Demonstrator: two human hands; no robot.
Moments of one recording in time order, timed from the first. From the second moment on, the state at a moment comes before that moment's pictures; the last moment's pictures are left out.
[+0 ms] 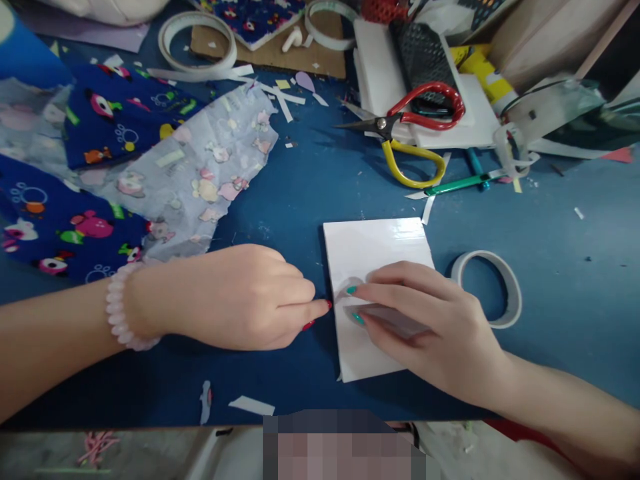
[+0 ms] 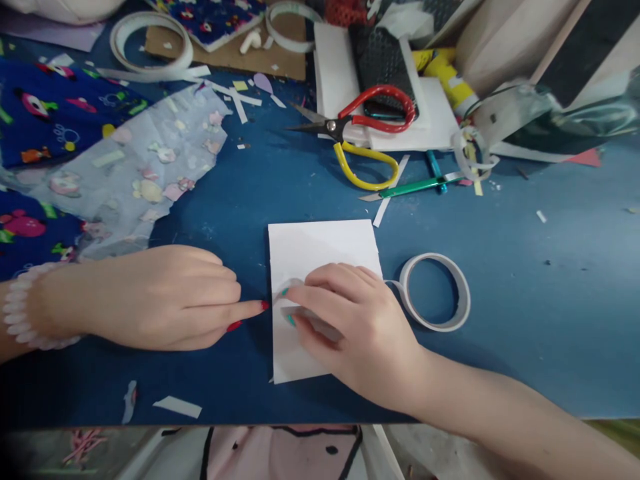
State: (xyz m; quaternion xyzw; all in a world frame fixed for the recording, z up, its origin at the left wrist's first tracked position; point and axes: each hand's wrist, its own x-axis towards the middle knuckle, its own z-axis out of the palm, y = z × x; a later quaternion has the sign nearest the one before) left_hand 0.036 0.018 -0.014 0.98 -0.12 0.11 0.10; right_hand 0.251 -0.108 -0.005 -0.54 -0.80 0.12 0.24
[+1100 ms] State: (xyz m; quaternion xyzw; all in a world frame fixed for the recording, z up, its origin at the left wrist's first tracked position) left_hand 0.036 0.017 -0.015 0.98 -0.12 0.13 0.09; right_hand 0.252 -0.107 -0.010 -0.51 -0.82 0.10 0.24
